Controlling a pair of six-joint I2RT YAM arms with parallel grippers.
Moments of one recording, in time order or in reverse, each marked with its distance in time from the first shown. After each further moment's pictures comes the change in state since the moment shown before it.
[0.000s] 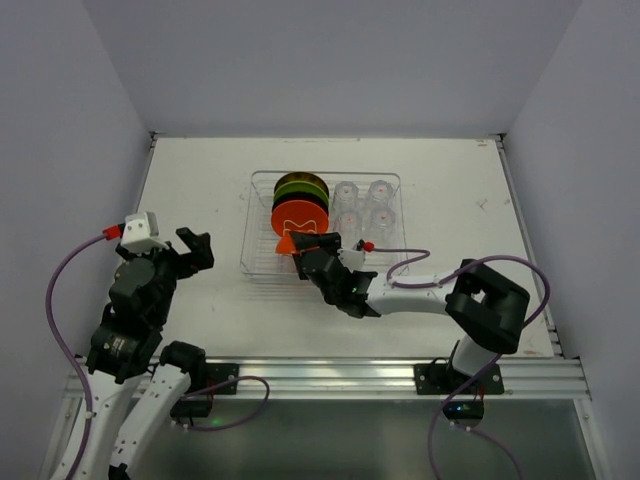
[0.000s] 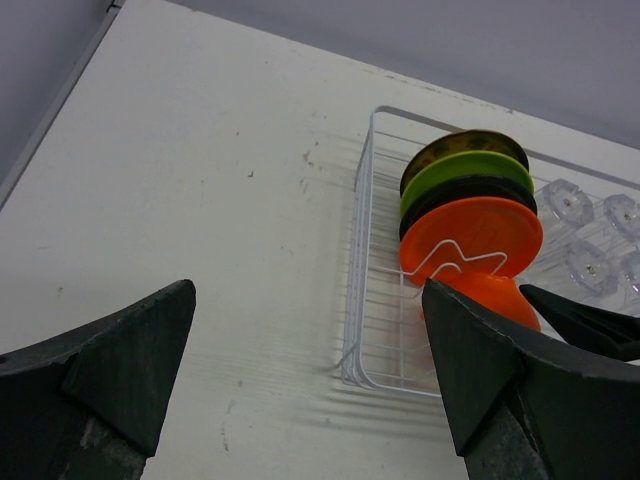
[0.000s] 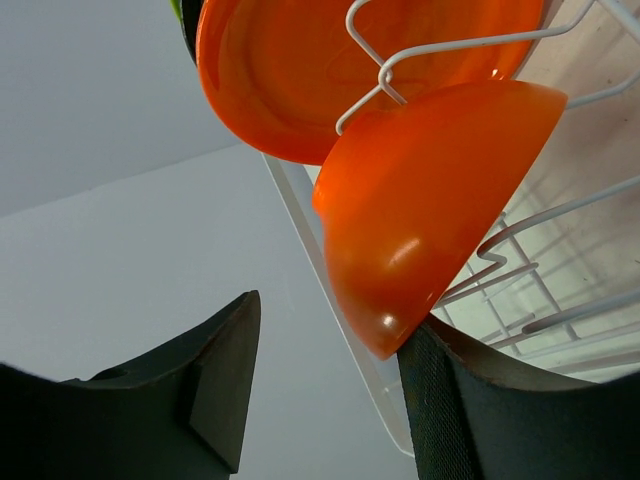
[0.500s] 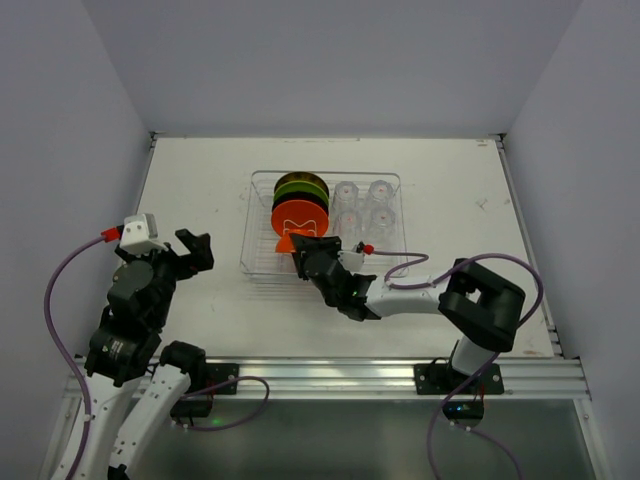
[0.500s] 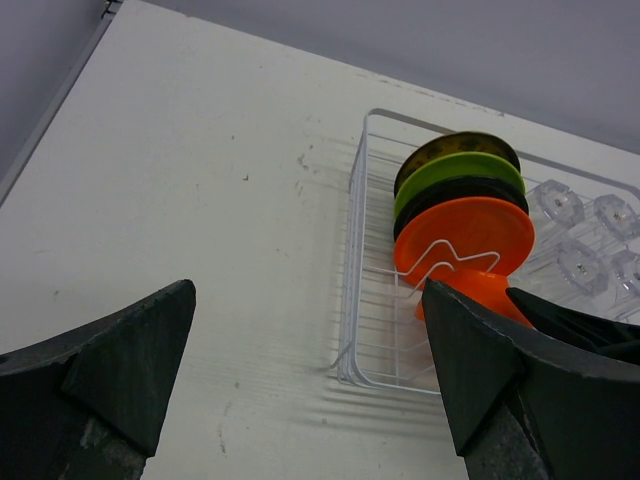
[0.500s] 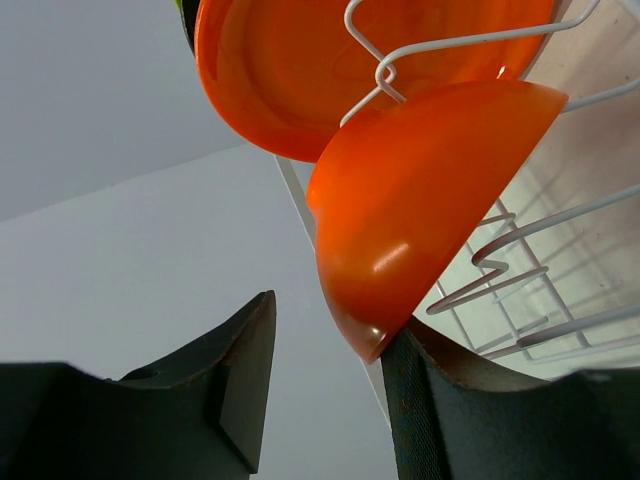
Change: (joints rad) left arm -0.010 -0.017 0.000 0.000 0.000 0.000; right arm 0.000 0.024 -0.044 0.132 0.004 -0.003
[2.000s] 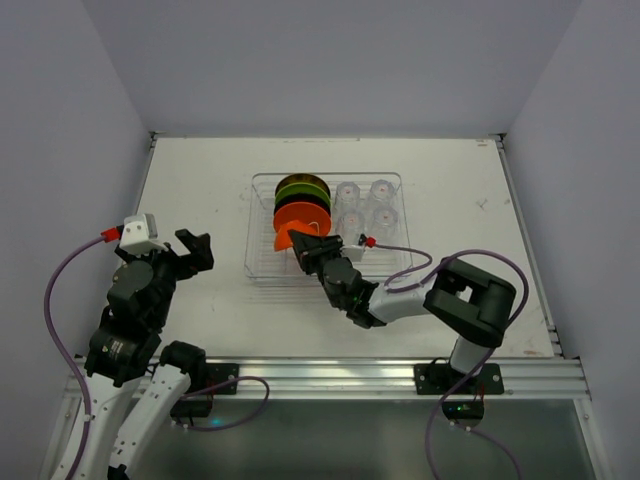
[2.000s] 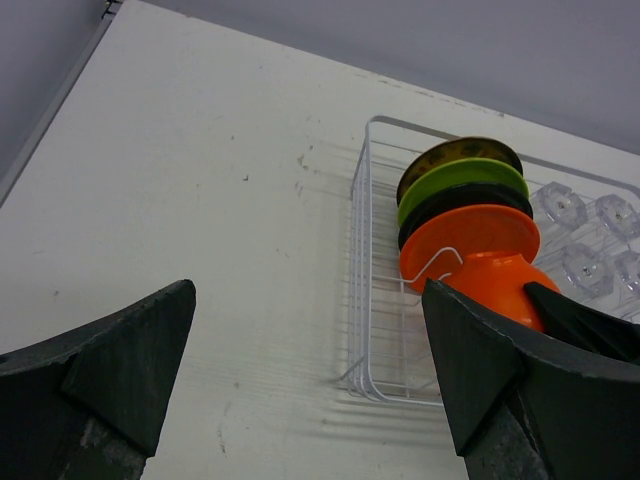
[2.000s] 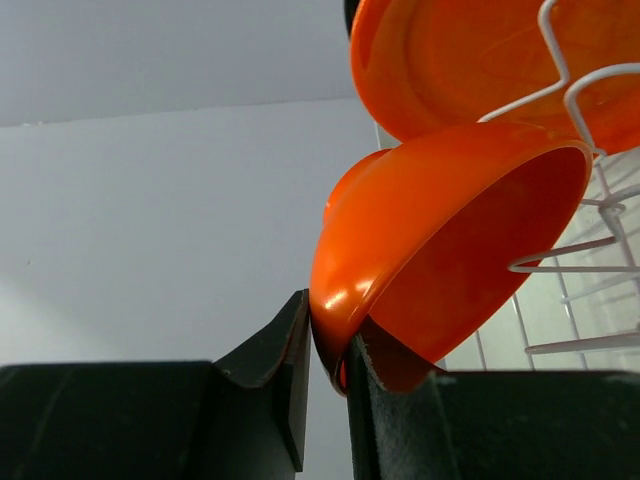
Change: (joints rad) left arm -0.002 -0.001 0.000 0.000 -0.001 0.000; right arm -0.011 0.047 -0.130 0.531 -0.021 -0.324
